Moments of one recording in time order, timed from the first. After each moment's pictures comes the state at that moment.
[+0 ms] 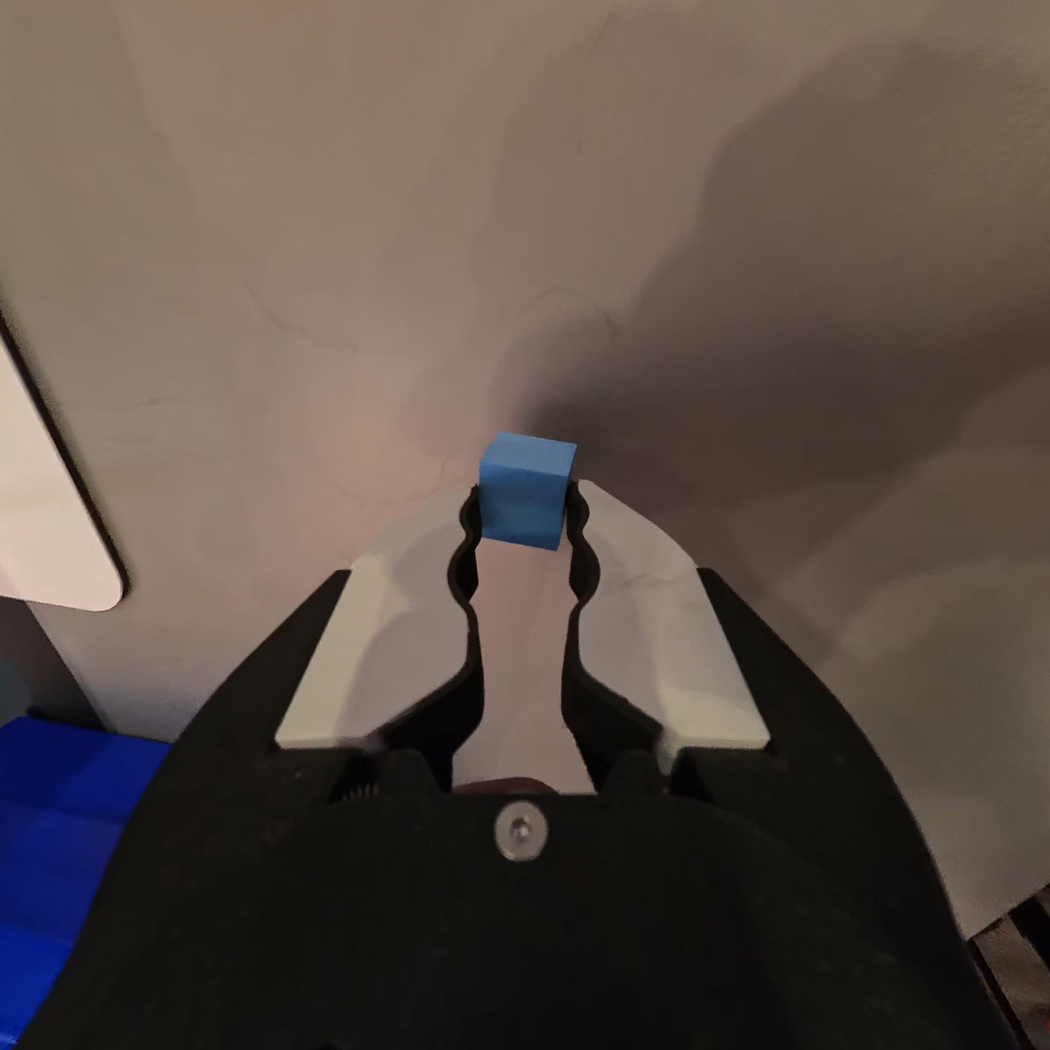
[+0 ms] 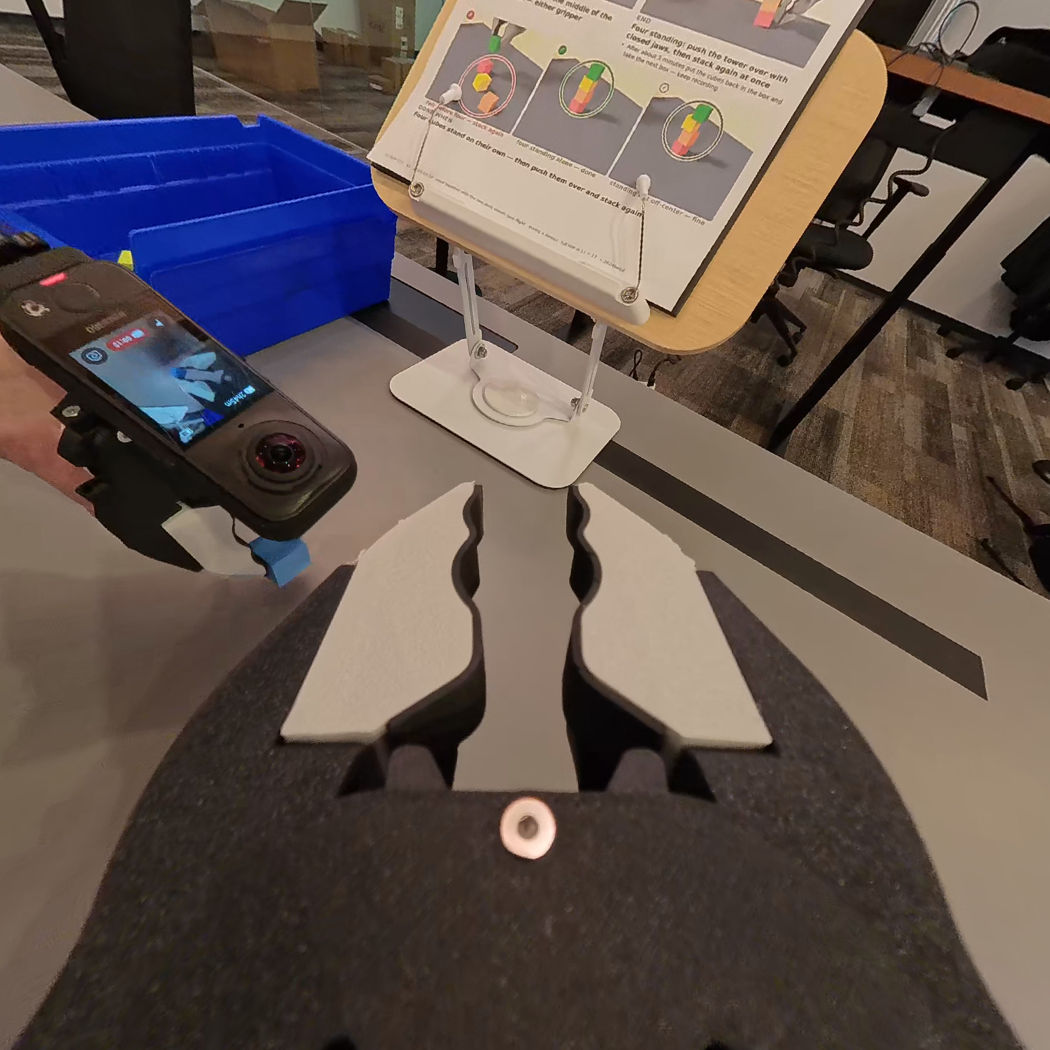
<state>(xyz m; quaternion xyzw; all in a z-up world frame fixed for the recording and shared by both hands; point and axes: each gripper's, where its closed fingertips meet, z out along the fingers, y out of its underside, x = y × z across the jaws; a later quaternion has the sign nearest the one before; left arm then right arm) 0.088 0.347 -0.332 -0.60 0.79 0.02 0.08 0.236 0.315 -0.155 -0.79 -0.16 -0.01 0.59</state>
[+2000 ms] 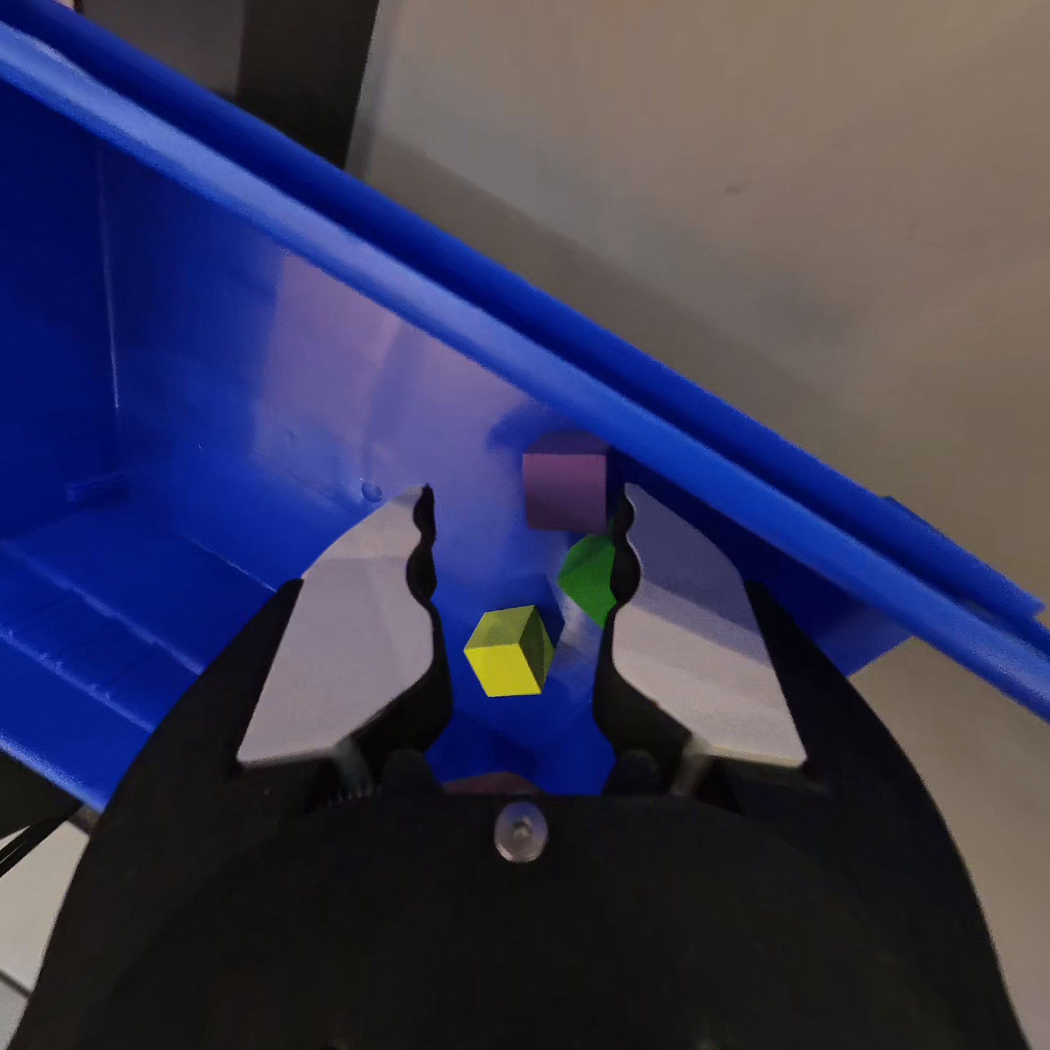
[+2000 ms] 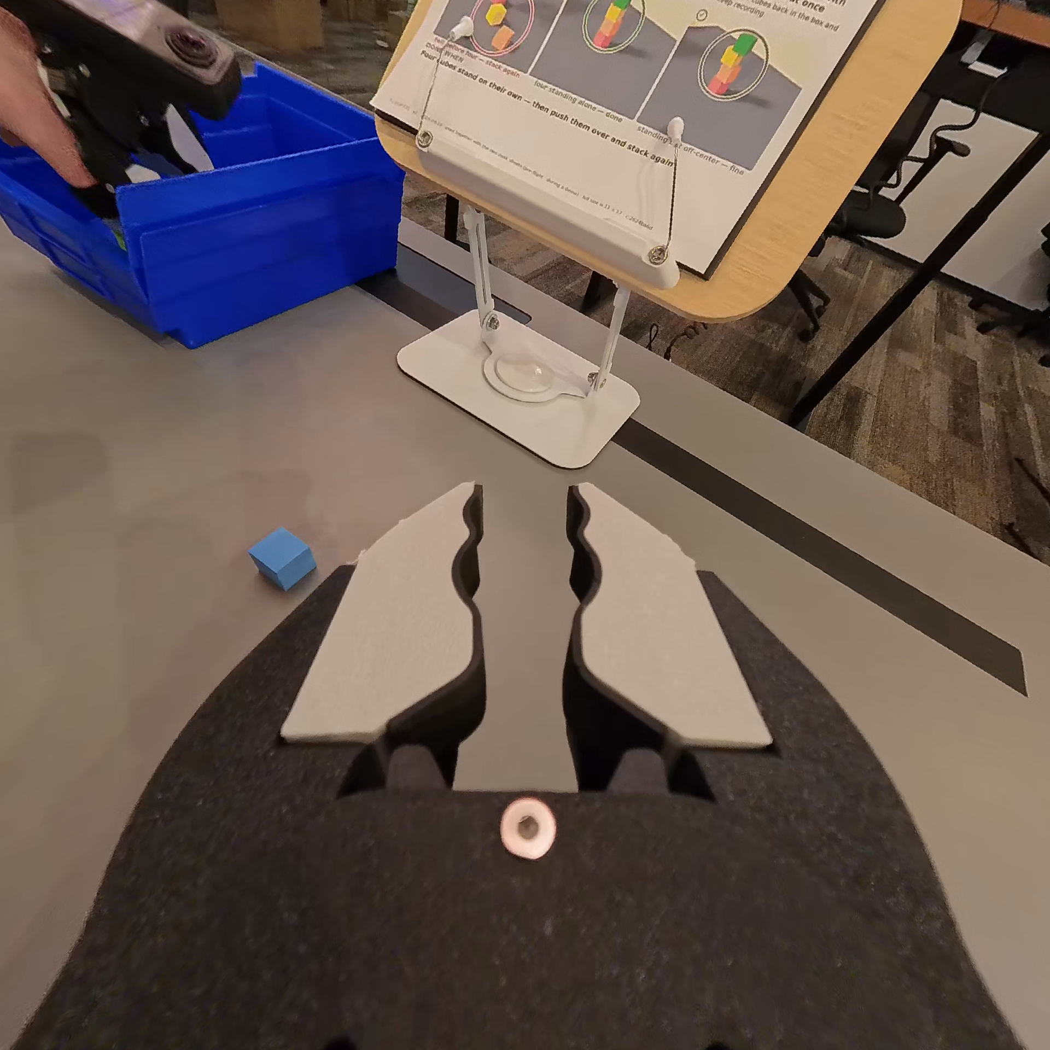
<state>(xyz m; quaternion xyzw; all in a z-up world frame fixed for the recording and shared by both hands) -0.121 0.588 -0.309 -0.75 0.64 0.08 0.14 0.231 0.322 -0.174 -0.81 -0.16 -0.01 0.57</state>
